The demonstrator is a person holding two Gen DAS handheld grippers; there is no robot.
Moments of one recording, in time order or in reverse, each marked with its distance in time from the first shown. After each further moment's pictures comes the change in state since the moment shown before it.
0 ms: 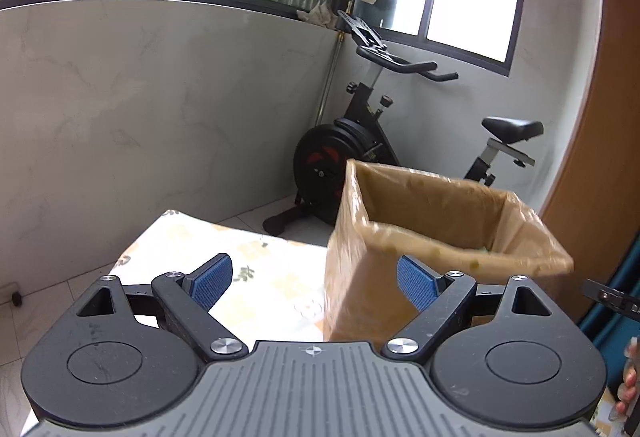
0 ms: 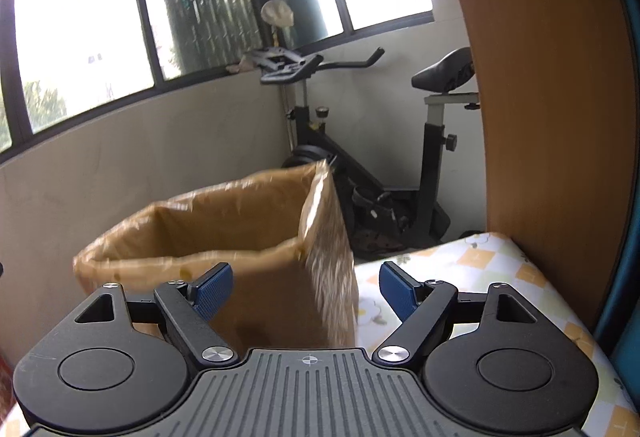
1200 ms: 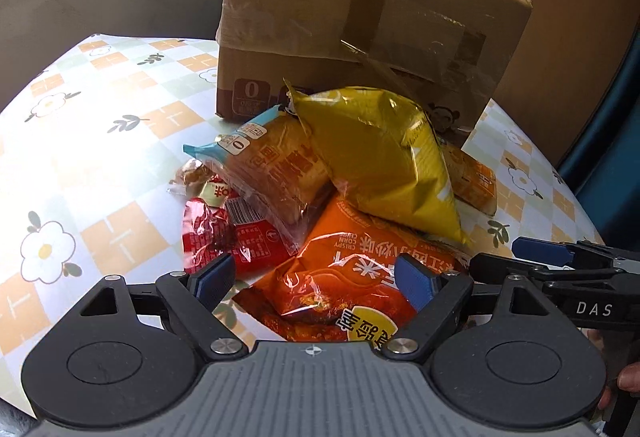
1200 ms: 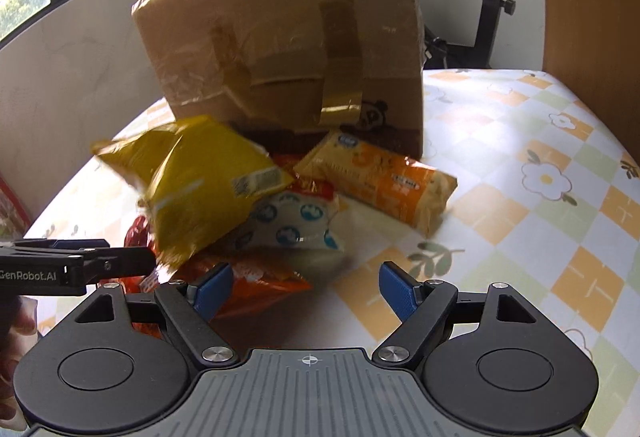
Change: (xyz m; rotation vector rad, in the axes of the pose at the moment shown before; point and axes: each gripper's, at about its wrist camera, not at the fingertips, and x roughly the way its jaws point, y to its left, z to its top) left arm 0.043 -0.060 -0.176 0.032 0.348 -0.138; right arm -0.010 0.044 -0.160 -0.095 0.400 0.101
